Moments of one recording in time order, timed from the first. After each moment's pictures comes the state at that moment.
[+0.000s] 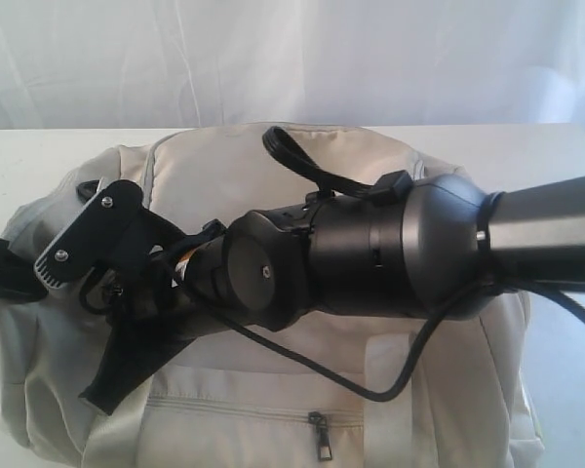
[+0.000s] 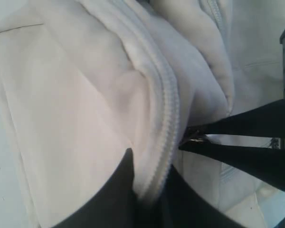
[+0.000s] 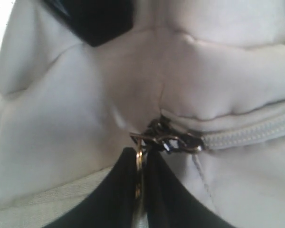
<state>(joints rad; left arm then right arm) 0.18 1.14 -0.71 -0.83 0.94 0.76 0.86 1.79 -1.14 0.44 0.17 -0.64</state>
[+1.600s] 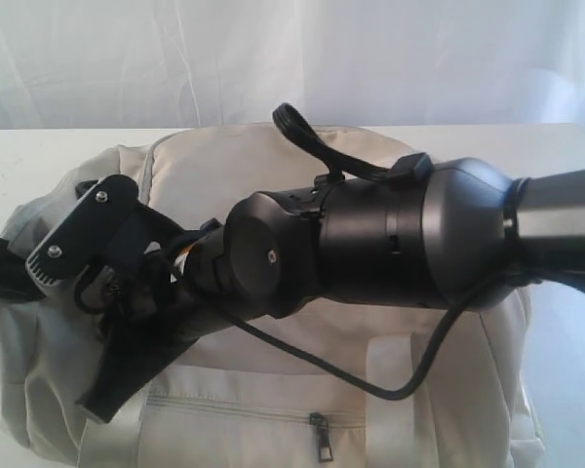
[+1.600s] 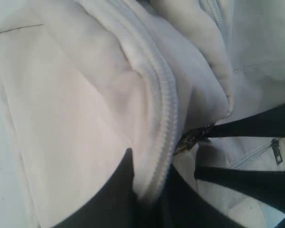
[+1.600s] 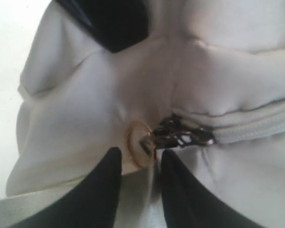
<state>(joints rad) 0.18 1.14 -0.71 -0.83 0.94 0.76 0.86 1.76 -1.15 0.45 0.25 -0.63</state>
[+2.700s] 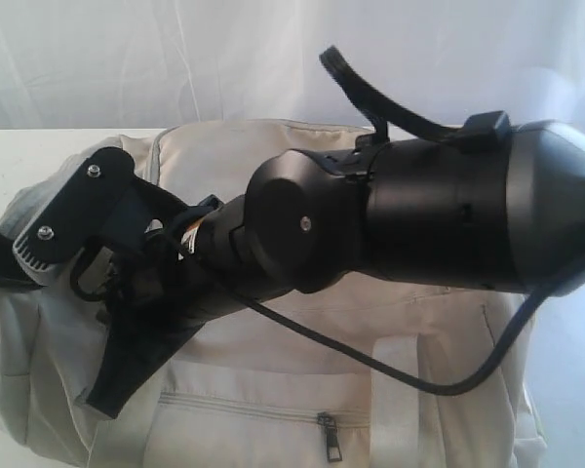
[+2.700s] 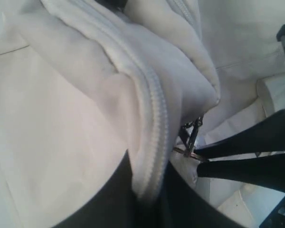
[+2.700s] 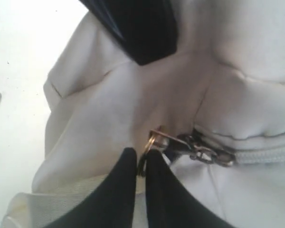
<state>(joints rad) 0.18 1.07 -0.71 -0.90 1.00 0.85 0.86 1.67 -1.15 0.45 0.33 -0.68</state>
